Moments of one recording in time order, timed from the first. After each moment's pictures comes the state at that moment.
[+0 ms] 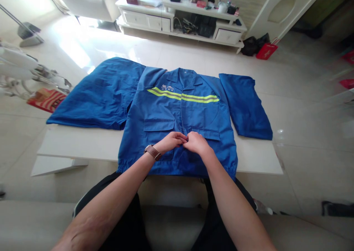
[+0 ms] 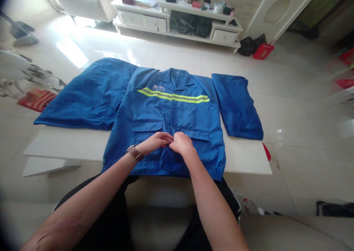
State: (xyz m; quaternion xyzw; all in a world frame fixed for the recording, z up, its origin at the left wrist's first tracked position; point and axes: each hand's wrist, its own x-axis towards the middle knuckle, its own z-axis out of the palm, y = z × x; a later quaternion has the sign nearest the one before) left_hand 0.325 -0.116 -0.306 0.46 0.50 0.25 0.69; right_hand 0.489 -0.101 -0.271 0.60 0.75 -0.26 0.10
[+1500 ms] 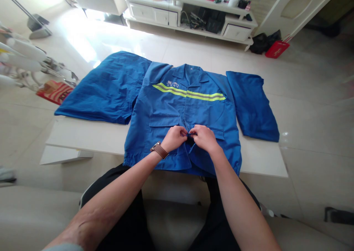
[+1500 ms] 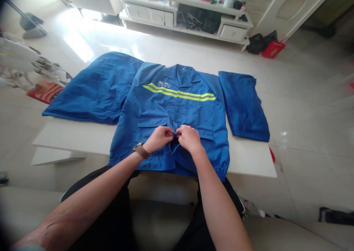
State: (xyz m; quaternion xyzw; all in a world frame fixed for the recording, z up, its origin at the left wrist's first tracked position) left_hand 0.329 -0.118 -0.307 0.65 0.58 0.28 0.41; right_hand 0.499 -0.097 -0.257 0.58 0.79 -0.21 0.04
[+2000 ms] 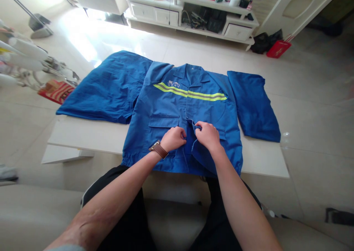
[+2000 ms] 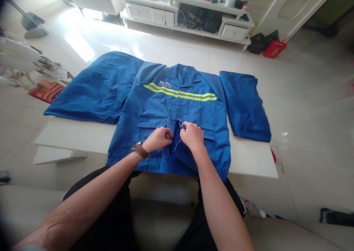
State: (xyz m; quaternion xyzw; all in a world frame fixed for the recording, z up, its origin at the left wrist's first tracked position) left_hand 0.321 -0.121 -0.296 0.68 0.61 0.16 0.38; right_hand 0.498 -0.093 -0.255 0.68 0.71 -0.18 -0.02
